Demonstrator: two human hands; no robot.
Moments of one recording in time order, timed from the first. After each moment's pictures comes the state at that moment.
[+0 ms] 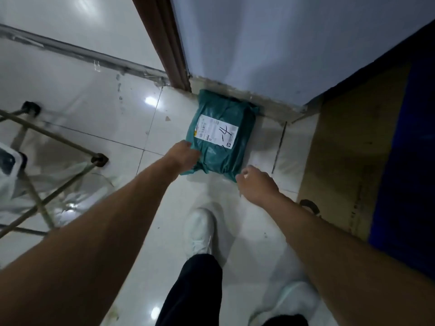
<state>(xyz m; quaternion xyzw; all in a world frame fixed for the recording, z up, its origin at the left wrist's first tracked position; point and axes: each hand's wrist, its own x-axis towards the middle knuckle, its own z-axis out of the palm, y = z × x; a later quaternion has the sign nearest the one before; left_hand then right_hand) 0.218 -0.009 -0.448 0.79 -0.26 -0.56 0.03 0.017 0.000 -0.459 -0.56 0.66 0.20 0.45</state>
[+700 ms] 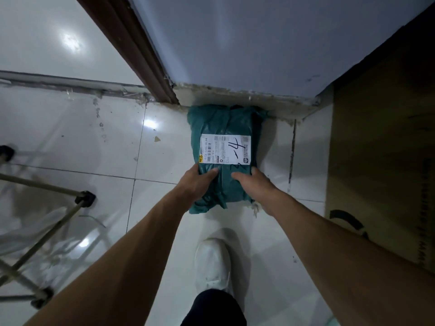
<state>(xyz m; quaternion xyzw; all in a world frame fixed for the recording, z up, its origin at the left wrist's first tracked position) 0.198 -0.011 -0.552 0.74 -0.24 -0.62 0.09 0.037 -0.028 -0.563 -0.32 0.72 0.02 0.62</state>
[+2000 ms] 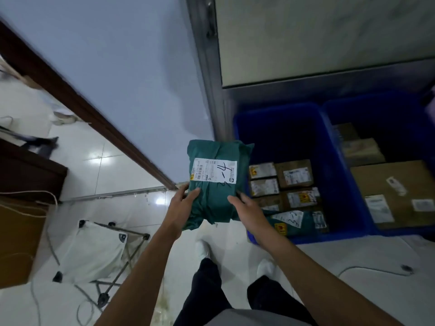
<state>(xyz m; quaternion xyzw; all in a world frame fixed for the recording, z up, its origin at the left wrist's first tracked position) 0.011 0.113 0.183 0.69 -0.33 -0.57 0.29 -0.176 0.138 0.155 -0.32 0.63 -0.29 0.65</state>
